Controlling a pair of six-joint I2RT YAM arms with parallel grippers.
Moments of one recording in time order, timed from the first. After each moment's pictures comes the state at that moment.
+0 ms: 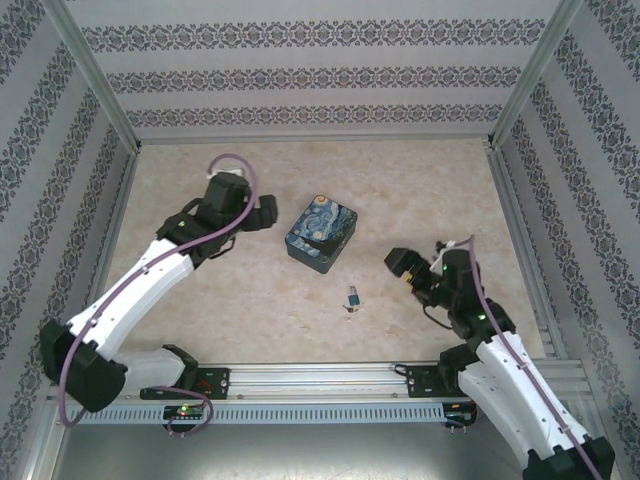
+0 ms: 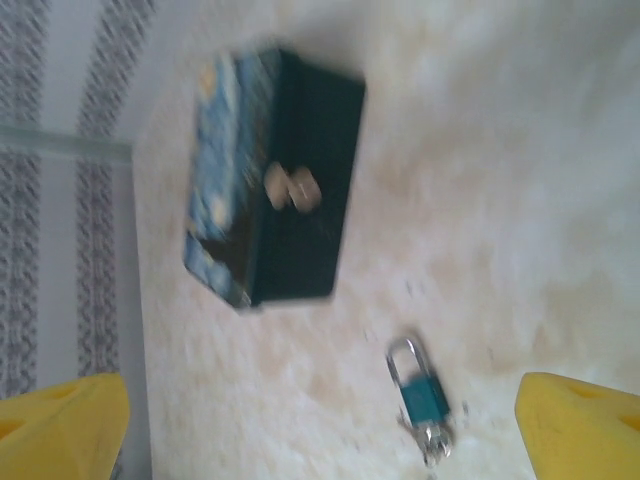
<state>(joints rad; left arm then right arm) -0.47 1.21 1.13 -0.64 -0.28 -0.50 0.25 0.60 0.48 -0.46 -0.30 0.99</state>
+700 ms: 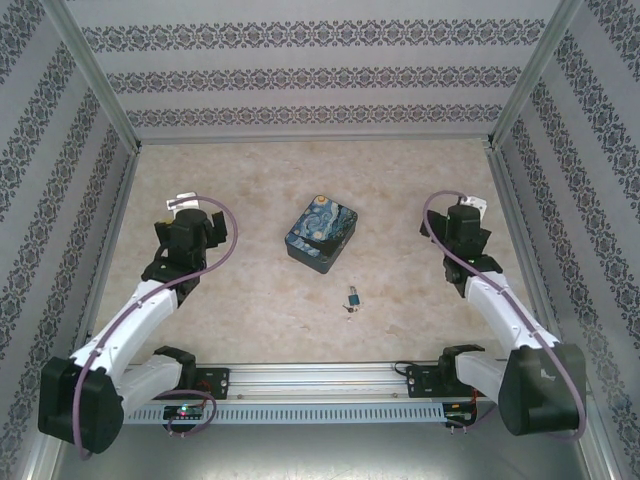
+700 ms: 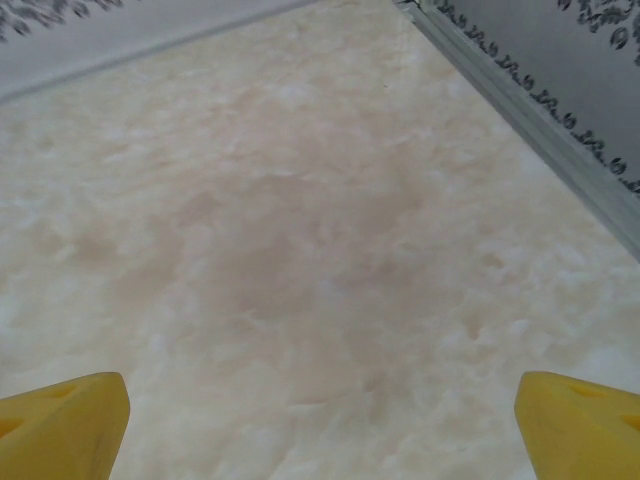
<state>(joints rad) -0.23 1.04 0.63 -0.11 -0.51 -0.19 0.07 1.11 0.58 -0.06 0.31 0.32</state>
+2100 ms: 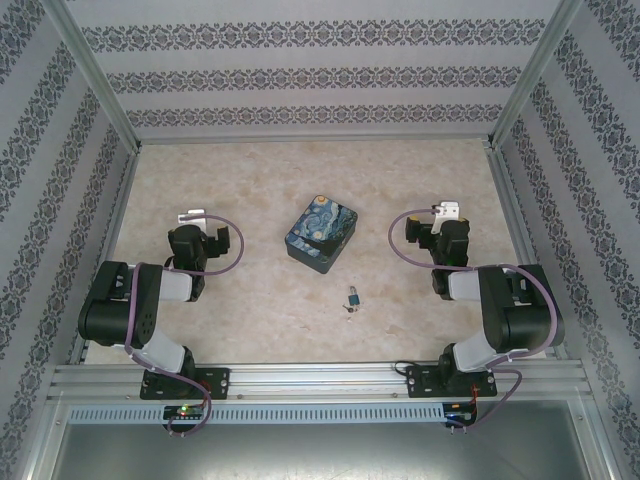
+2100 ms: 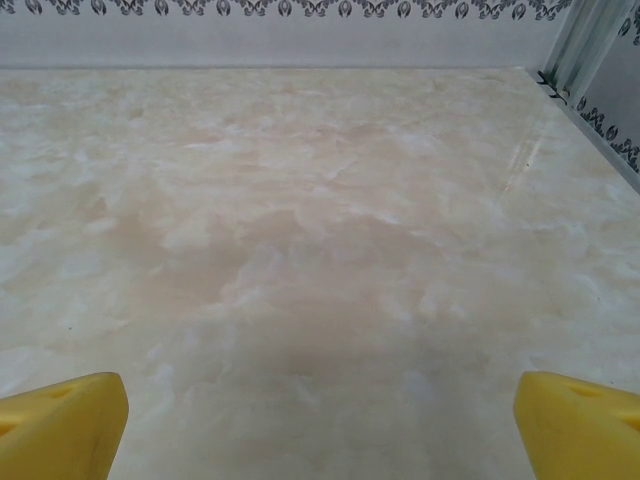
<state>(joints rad) -0.02 1.57 0.39 0.72 -0.19 -0.04 0.02 1.53 0.38 0.78 0.08 0.03</state>
